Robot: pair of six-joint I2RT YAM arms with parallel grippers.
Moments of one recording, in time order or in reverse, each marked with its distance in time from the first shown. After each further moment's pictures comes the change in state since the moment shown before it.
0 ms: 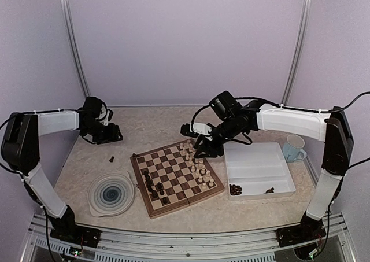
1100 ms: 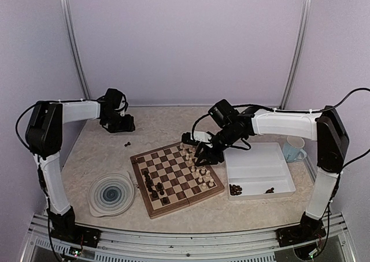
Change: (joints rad) left arm -0.109 0.264 0.301 -0.010 -0.164 -0.008; right arm -0.021 0.048 -0.057 0.027 -0.068 -0.024
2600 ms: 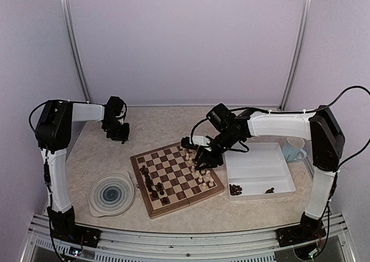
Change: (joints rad) left arm 0.033 0.189 0.098 -0.077 -0.047 -0.018; right arm 0.000 0.045 0.000 -0.008 -0.012 -0.007
